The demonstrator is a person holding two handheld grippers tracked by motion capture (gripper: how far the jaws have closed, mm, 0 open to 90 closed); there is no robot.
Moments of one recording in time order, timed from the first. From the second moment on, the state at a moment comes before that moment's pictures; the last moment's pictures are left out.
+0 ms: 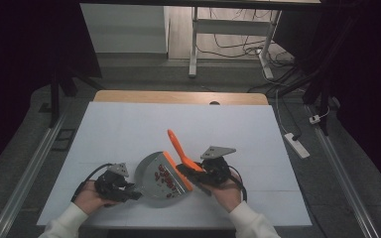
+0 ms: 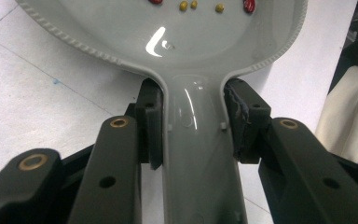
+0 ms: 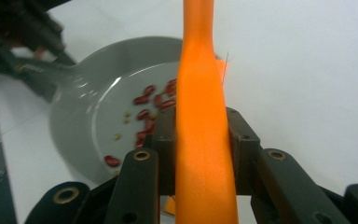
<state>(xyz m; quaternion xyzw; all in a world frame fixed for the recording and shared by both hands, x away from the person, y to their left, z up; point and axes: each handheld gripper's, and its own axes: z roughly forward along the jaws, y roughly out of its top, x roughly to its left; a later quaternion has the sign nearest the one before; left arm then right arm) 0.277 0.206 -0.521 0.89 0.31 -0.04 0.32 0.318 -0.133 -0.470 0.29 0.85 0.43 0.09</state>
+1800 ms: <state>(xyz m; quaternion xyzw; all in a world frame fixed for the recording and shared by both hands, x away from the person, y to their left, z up) 0.260 0.221 -0.504 0.81 0.43 0.04 0.40 0.321 -0.230 -0.462 0.31 0.82 0.45 0.15</state>
